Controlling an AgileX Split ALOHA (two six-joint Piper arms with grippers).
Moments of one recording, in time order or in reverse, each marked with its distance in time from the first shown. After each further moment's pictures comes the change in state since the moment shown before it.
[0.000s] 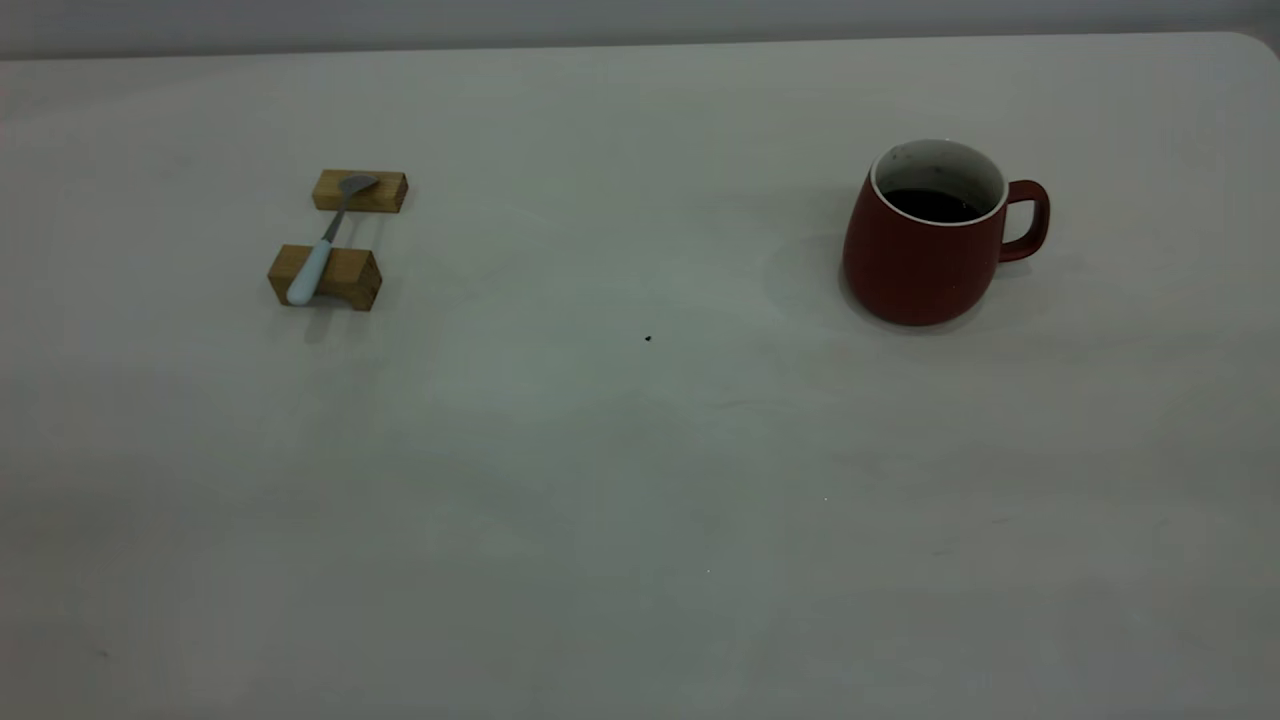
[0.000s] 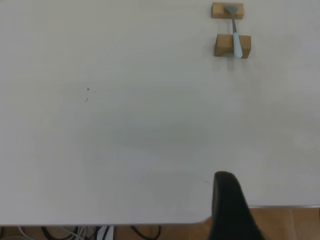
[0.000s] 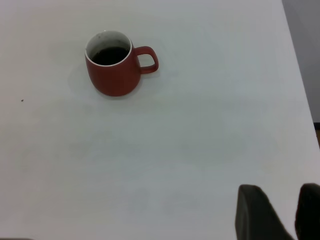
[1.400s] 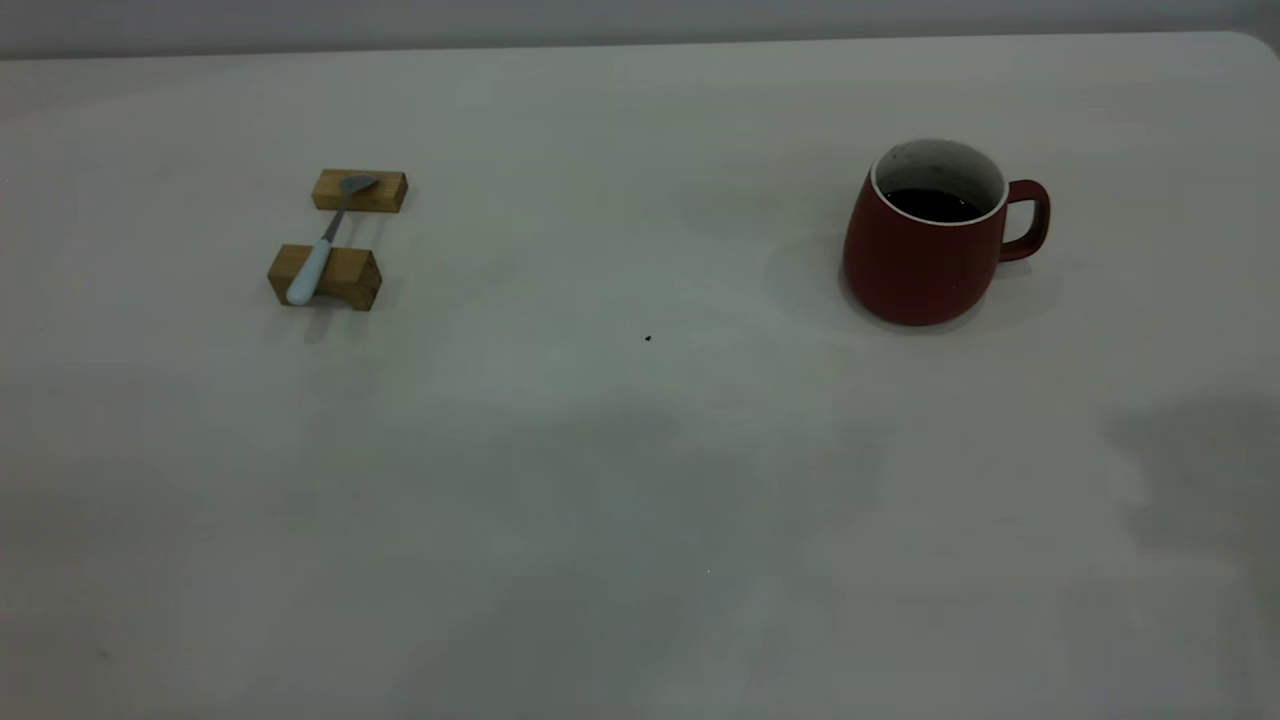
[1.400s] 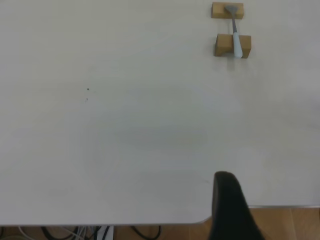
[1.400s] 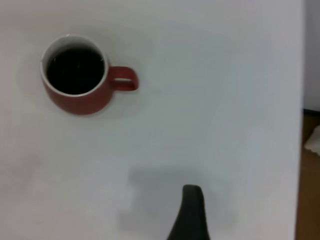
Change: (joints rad) left arm 0.000 0.000 0.000 0.000 0.000 0.000; right arm 0.000 1.202 -0.352 -0.066 -0.535 -0.184
